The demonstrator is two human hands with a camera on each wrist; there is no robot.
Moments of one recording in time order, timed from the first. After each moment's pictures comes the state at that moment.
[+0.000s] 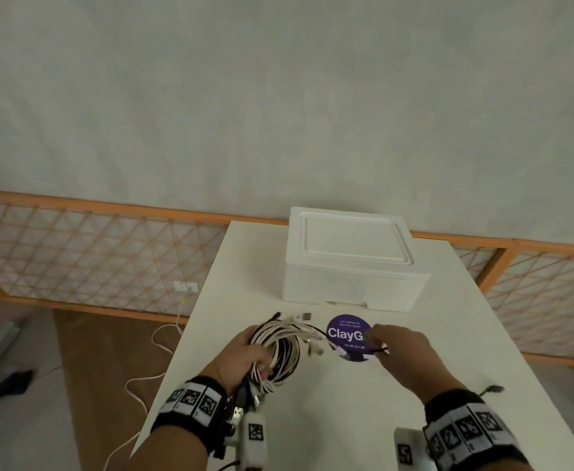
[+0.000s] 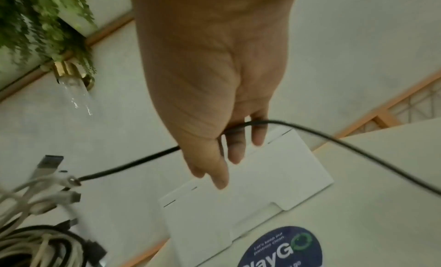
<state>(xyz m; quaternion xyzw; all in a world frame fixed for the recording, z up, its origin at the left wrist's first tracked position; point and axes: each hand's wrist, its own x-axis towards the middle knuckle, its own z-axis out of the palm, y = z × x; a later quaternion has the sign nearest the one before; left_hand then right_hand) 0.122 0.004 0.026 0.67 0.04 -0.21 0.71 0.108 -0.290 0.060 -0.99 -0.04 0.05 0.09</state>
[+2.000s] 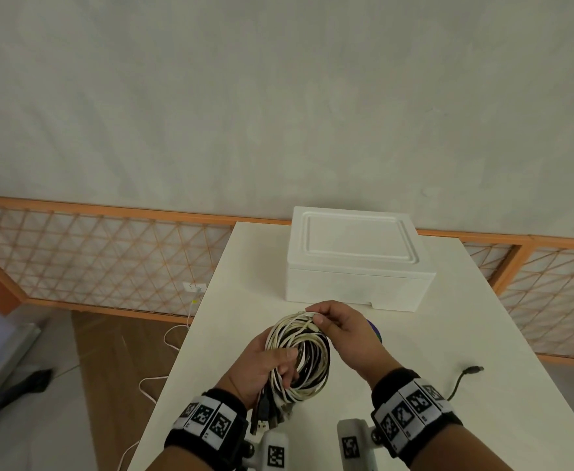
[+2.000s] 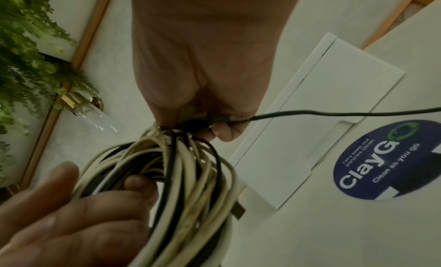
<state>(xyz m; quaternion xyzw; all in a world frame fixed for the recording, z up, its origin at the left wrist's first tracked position) 0.100 -0.034 0.038 0.54 -0.05 -0.17 0.82 0.129 -0.212 0.059 -0.74 -0.08 0.05 0.67</state>
